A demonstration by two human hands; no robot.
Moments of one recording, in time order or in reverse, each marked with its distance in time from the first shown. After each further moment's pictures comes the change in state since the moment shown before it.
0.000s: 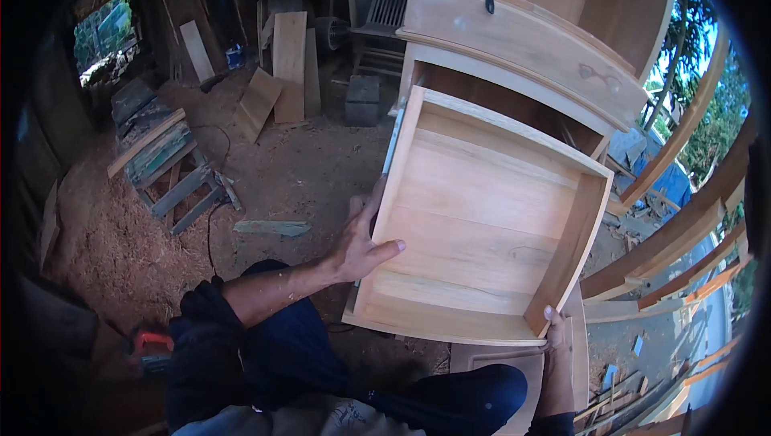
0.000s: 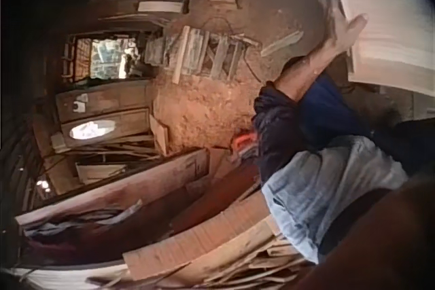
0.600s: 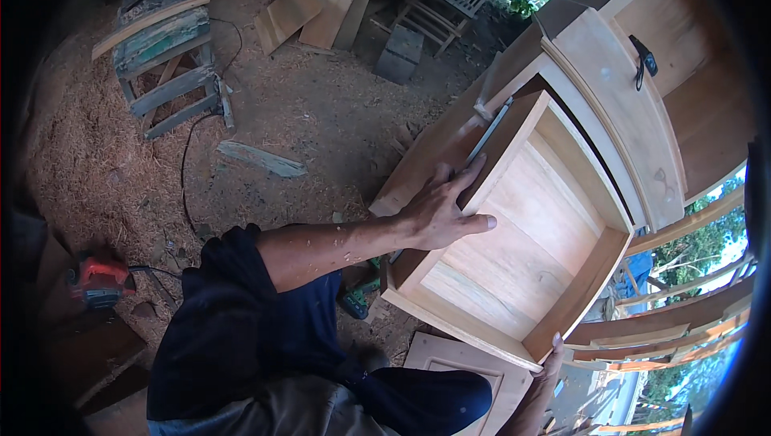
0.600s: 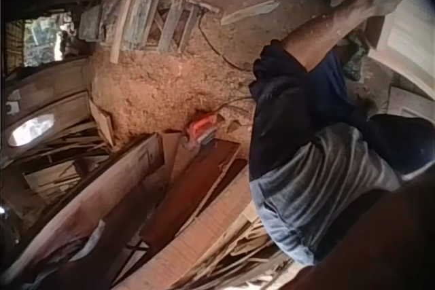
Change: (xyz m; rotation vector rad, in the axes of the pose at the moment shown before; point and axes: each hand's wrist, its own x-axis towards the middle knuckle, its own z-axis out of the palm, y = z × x) left_hand 0.062 -0.036 -0.006 -0.188 -0.111 -0.186; right_hand 0.017 -0.076 0.021 0.008 0.048 0.128
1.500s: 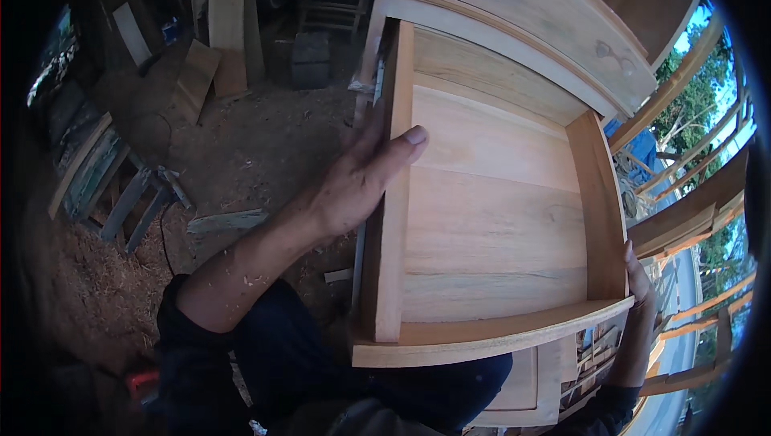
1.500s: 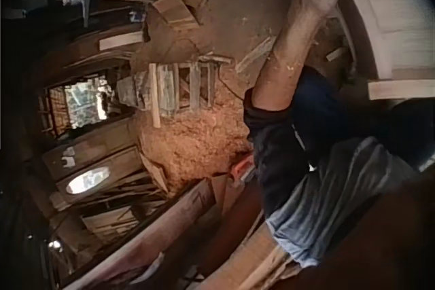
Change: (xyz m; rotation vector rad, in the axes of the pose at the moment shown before) left_hand 0.033 0.082 -0.023 -0.235 -0.184 0.028; right_hand -0.010 -0.149 -0.034 -0.395 -0.267 0.045
